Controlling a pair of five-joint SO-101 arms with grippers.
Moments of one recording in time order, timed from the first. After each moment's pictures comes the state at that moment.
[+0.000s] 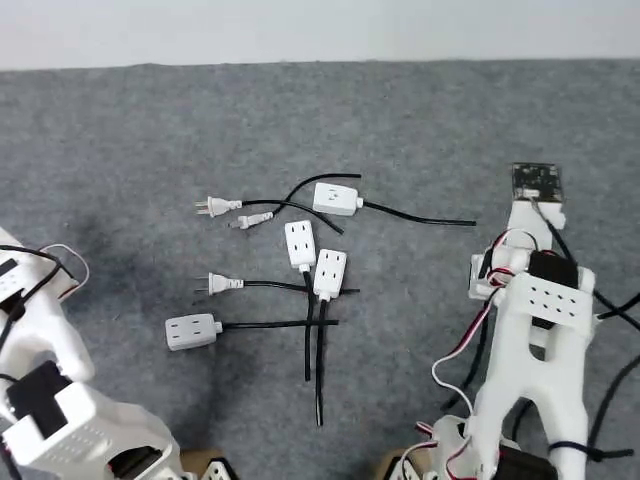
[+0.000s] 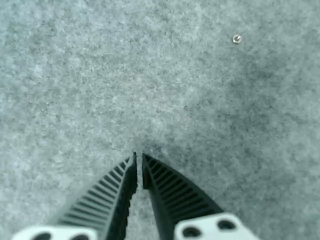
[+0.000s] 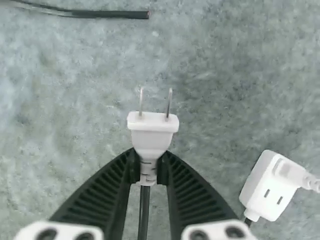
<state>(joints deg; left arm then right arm) -43.6 6.0 32.0 44.1 13.1 16.3 -25.6 41.6 59.8 10.2</state>
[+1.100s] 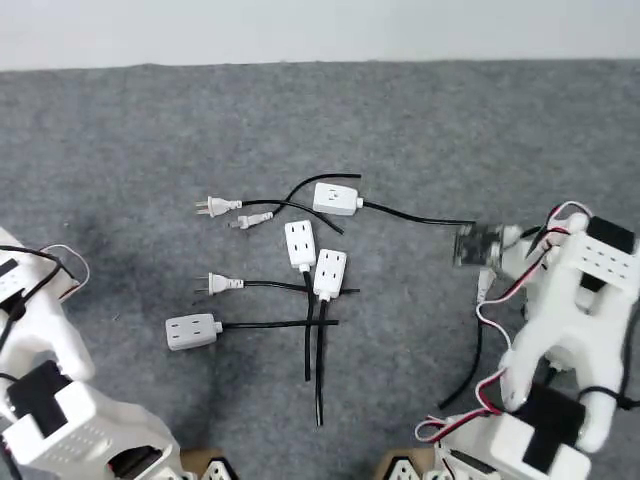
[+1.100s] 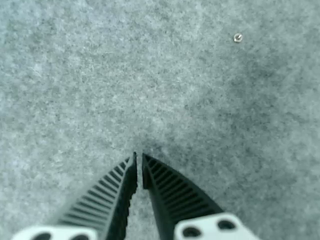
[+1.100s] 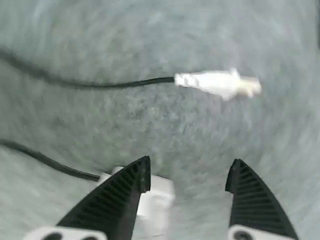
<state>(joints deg) -43.6 6.1 32.0 44.1 13.1 26.6 -6.0 22.2 73.7 112.5</state>
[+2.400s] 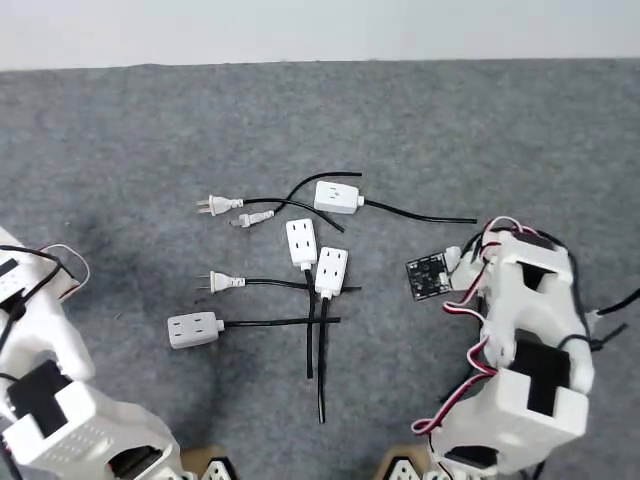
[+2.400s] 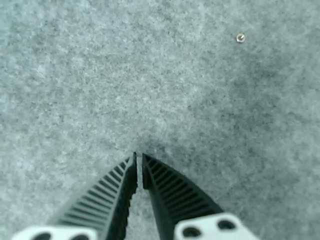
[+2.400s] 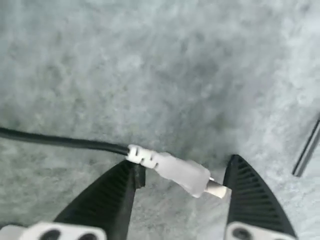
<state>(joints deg) -43.6 6.1 32.0 44.1 13.1 14.7 7.0 32.7 41.7 118.7</state>
